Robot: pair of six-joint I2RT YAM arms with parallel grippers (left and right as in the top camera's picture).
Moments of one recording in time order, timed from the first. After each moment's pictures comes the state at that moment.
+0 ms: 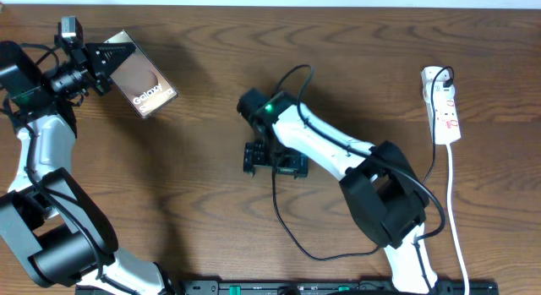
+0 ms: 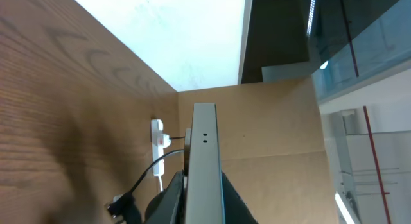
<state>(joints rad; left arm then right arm) 0.50 1.80 1.22 0.39 1.49 -1.22 0.75 2.17 1.64 -1.11 -0.16 0.85</state>
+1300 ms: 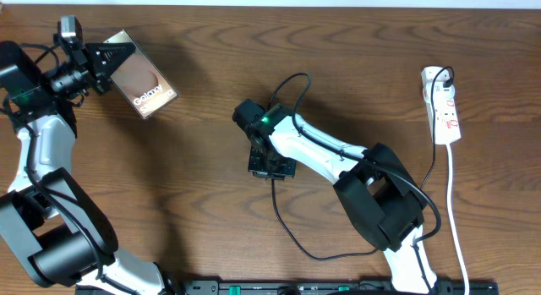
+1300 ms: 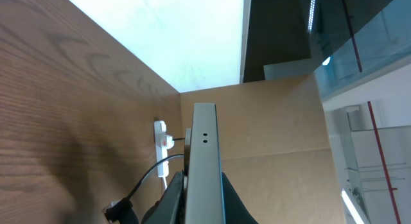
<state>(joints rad) 0.50 1.80 1.22 0.39 1.49 -1.19 0.78 2.17 1.57 -0.99 -0.13 0.92</state>
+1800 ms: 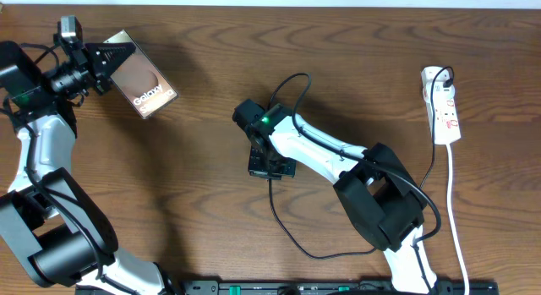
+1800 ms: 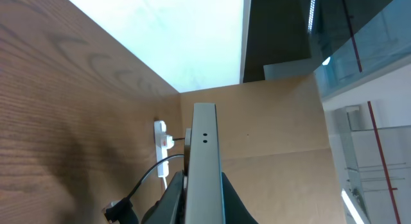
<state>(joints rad) 0.50 1.80 1.22 0.39 1.49 -1.19 0.78 2.17 1.57 -0.99 -0.13 0.91</state>
